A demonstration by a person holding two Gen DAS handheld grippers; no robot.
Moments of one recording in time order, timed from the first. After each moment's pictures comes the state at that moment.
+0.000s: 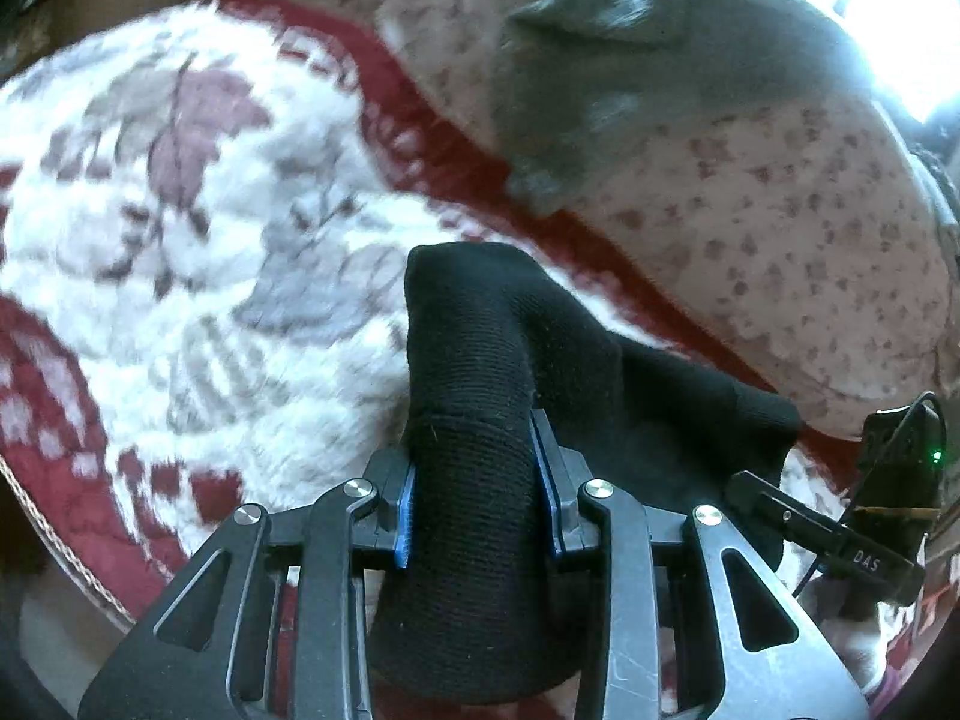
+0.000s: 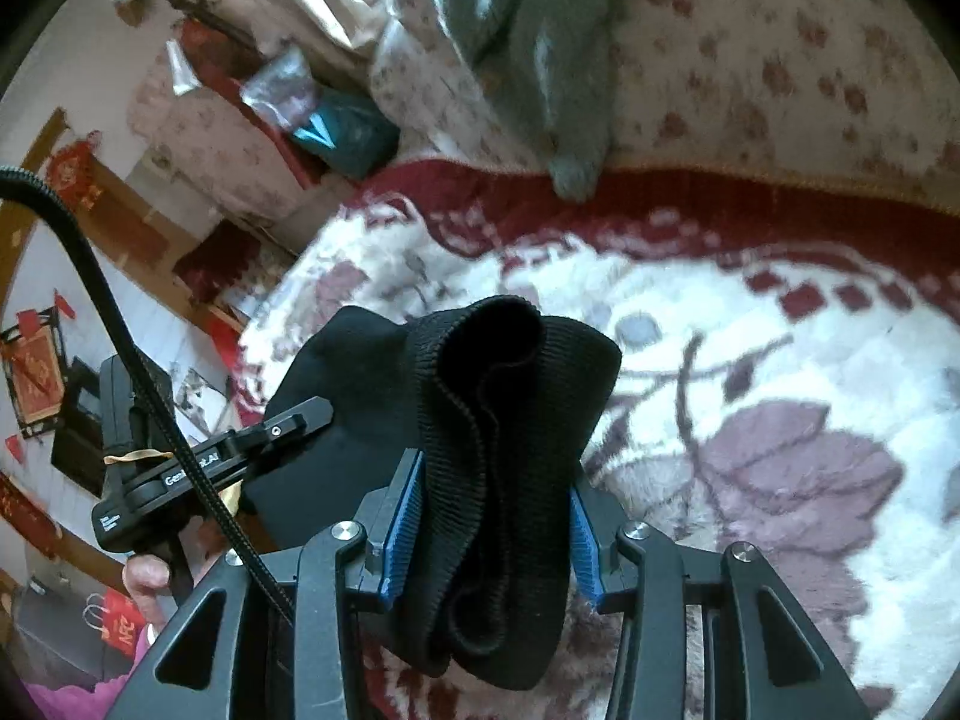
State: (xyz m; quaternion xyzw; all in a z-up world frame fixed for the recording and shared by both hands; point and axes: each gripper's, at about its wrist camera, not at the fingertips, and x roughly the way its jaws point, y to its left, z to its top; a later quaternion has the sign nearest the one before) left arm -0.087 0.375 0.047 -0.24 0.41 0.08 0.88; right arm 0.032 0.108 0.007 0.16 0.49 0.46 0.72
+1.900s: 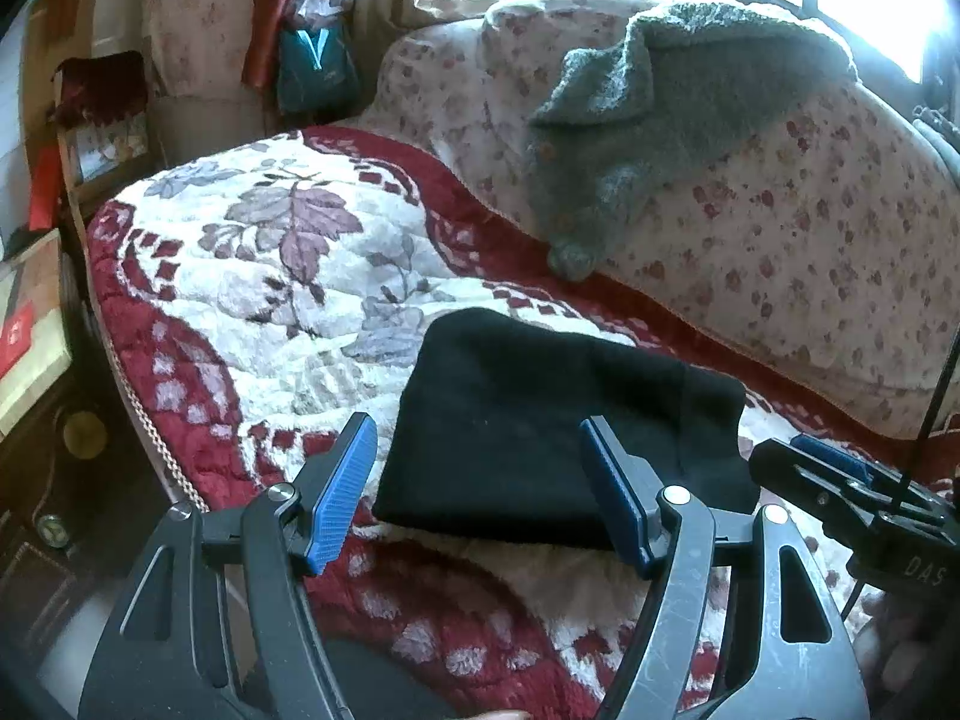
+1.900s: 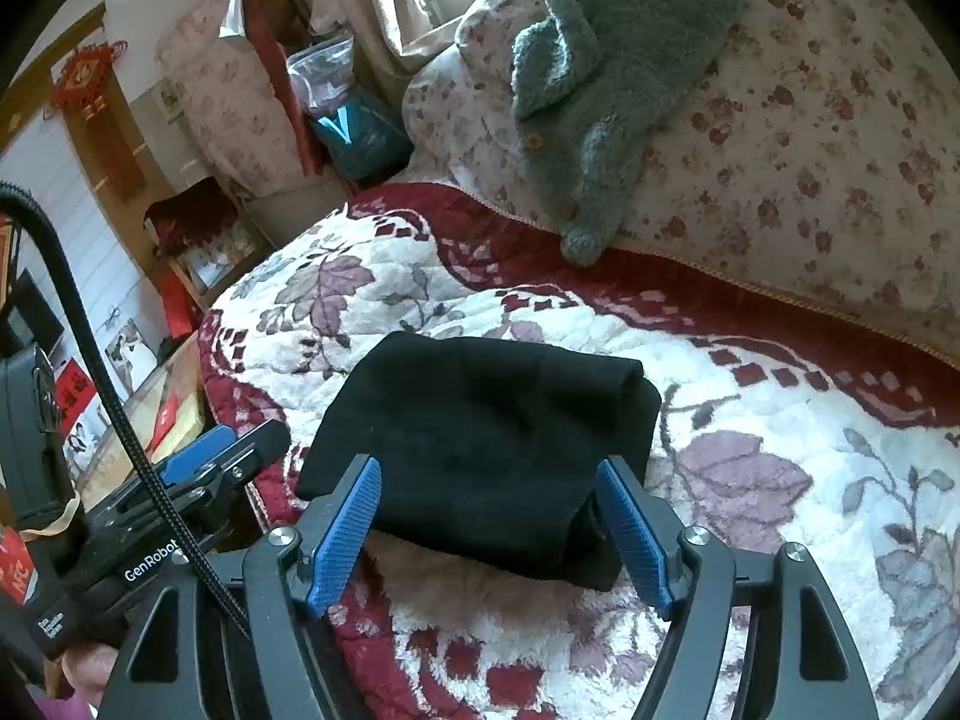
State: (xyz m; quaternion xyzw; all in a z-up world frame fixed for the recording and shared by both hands) left arm -0.165 0.292 0.099 -0.13 0.31 0.21 0.92; right arm -0.041 0.105 0.081 0.05 0.41 0.42 0.81
